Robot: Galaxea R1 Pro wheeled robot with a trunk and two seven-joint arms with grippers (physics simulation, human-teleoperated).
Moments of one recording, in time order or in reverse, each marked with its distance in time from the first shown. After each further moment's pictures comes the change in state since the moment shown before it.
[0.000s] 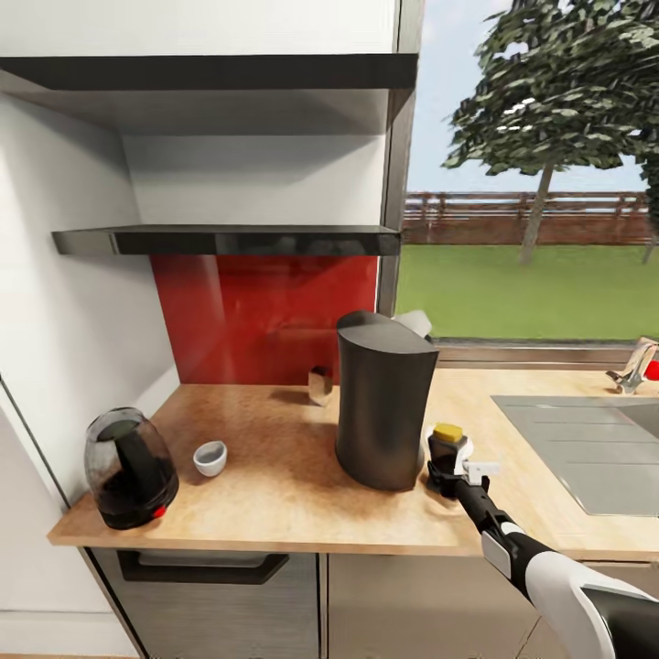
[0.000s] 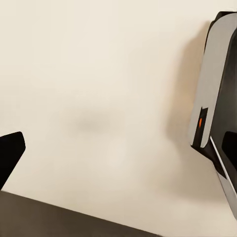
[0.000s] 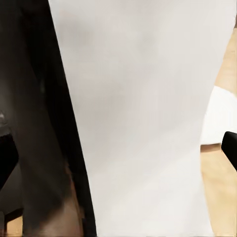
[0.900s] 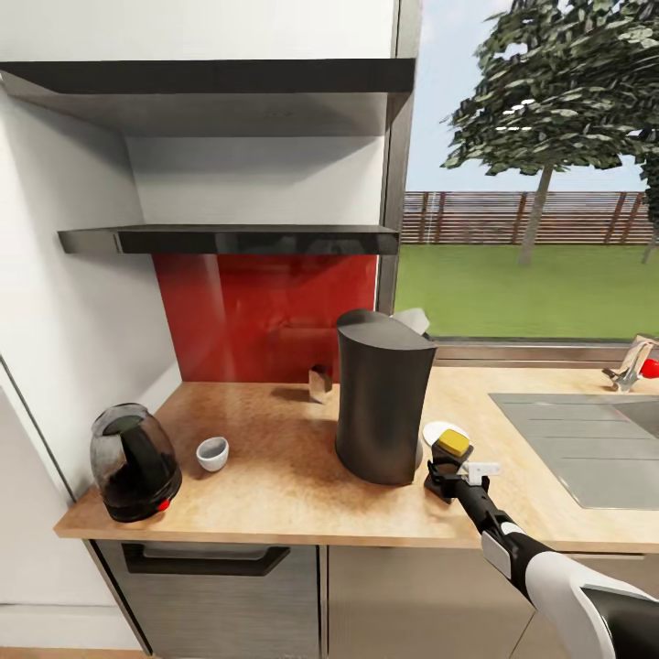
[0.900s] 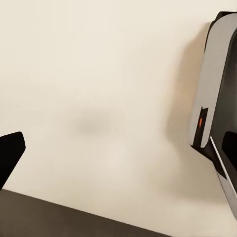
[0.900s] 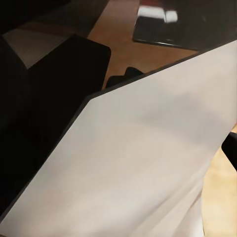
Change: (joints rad) left arm 0.000 0.000 0.000 0.000 0.001 0.000 0.000; right arm 0.000 0.000 0.000 0.000 0.000 0.000 0.000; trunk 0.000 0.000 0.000
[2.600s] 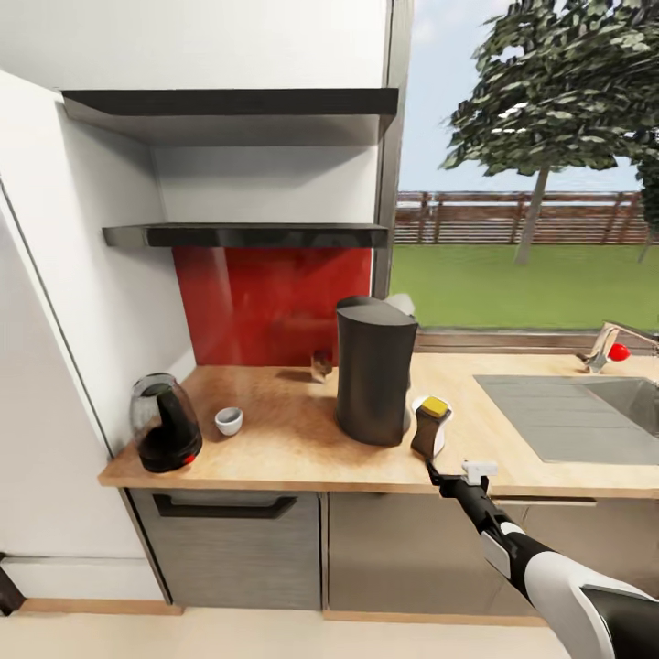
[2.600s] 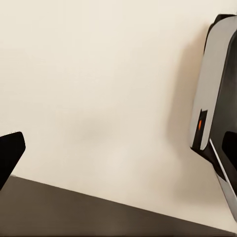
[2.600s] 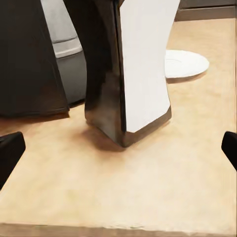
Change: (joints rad) left arm -0.003 0.000 -0.003 -0.002 0.000 -0.001 -0.001; right arm 0.000 0.002 0.000 0.000 0.002 0.001 0.005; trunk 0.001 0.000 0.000
